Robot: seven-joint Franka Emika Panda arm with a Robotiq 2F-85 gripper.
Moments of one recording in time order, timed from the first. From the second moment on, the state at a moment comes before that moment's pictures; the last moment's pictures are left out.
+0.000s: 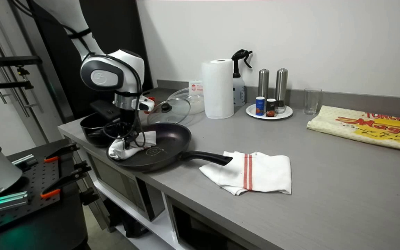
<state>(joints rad) -0.24 0.36 0.19 -2.56 0.11 2.65 -0.40</state>
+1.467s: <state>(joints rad) -0.18 0.37 0.16 -2.50 0.11 2.55 -0.42</state>
